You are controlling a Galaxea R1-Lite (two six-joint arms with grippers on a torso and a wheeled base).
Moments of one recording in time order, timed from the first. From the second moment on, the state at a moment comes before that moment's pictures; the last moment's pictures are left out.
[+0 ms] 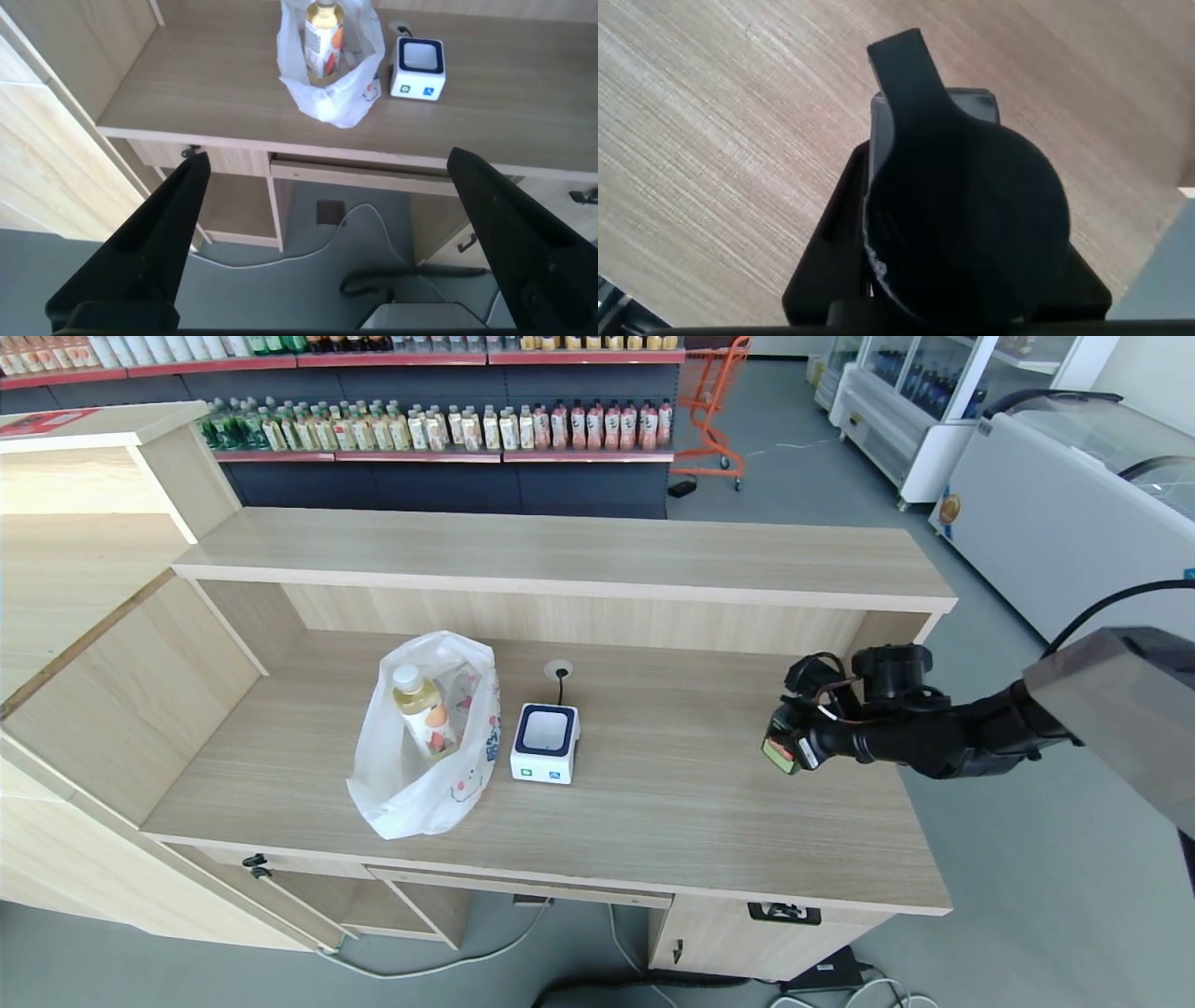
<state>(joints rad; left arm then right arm) 0.00 0.00 0.00 0.00 0.00 0.00 0.10 2.29 -1.34 -0.46 0.23 -0.52</state>
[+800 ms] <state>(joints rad) 0.00 0.00 0.00 0.00 0.00 0.00 0.46 1.64 -0.47 -0.85 0.87 -2.11</state>
